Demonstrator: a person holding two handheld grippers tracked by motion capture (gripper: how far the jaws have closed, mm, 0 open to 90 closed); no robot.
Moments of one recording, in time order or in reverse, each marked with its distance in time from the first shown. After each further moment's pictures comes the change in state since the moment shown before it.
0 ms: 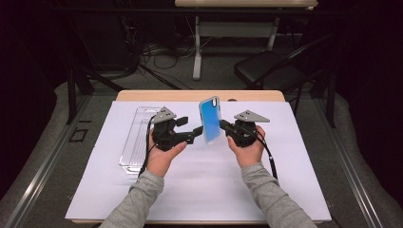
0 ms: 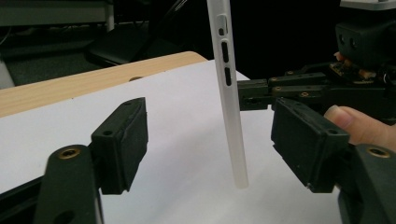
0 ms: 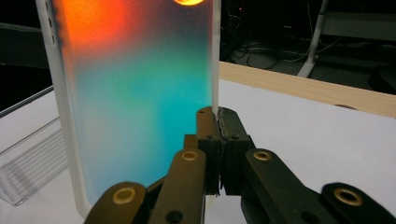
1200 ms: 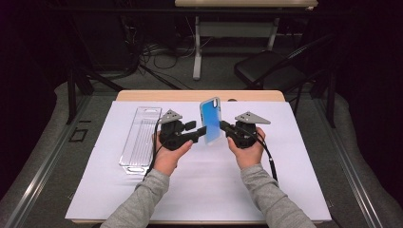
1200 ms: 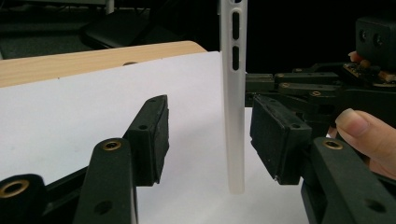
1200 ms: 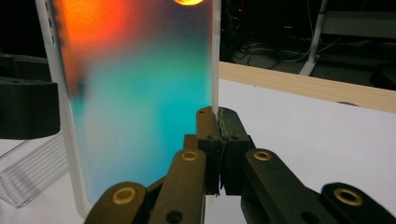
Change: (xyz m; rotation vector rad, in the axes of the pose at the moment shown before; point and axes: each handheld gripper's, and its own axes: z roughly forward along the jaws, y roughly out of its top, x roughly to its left) left arm -0.004 -0.009 0.018 0.028 0.002 -0.080; right arm 0.000 -0.005 0.000 -0.015 0.002 0.017
